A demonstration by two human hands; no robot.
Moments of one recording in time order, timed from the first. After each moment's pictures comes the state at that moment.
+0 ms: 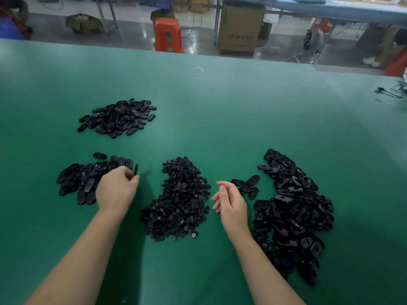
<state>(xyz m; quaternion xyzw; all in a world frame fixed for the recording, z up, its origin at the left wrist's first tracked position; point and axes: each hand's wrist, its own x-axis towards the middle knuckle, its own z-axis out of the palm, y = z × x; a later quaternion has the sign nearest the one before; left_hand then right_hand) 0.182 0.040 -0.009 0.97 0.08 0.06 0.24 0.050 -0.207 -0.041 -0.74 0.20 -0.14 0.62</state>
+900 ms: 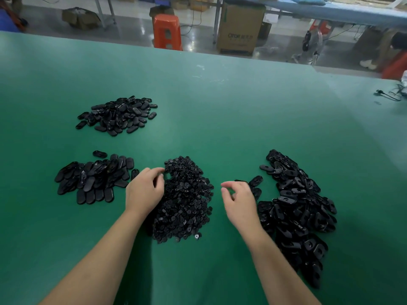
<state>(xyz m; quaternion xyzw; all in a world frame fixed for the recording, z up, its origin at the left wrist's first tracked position) 0.182 0.007 -0.055 0.95 -0.09 0.08 0.29 0.064 -0.225 -0.022 -0.88 0.23 -0.05 0.42</state>
